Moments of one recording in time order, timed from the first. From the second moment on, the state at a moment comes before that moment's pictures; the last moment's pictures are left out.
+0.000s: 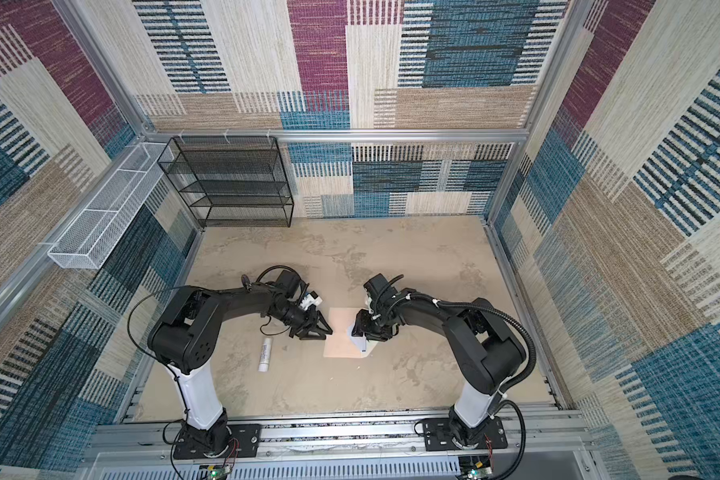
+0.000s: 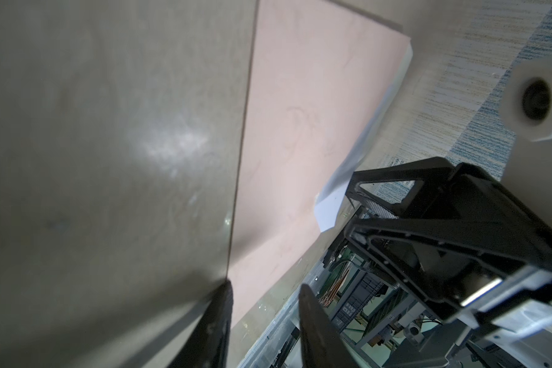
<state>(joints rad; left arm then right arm) -0.41 1.91 1.03 -0.50 0.86 -0.50 0.60 1.70 0.95 -0.46 -0.41 0.69</state>
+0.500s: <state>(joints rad) -0.41 1.92 1.04 -0.50 0.87 -0.50 0.60 1.72 0.98 -0.47 -0.41 0.69</state>
